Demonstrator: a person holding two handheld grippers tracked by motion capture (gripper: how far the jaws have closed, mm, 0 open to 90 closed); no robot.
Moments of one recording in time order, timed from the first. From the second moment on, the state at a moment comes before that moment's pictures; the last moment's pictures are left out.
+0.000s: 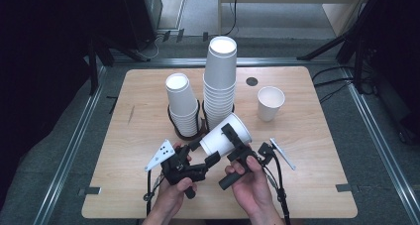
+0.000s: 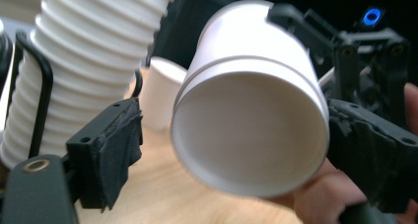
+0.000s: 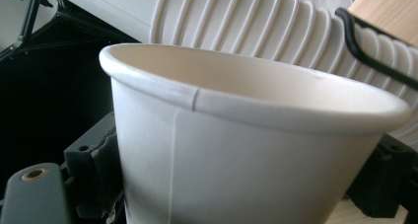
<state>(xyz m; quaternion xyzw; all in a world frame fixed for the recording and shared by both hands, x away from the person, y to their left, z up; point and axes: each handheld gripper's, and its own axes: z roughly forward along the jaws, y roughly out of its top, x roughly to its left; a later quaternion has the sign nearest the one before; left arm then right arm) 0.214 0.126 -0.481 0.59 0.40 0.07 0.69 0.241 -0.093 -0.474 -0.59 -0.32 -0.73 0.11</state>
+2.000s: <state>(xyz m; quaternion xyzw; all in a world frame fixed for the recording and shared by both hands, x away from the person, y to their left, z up) 0.221 0.141 -0.484 0.63 0.44 0.09 0.64 0.263 -0.145 -0.448 -0.42 -0.53 -0.61 -0.43</state>
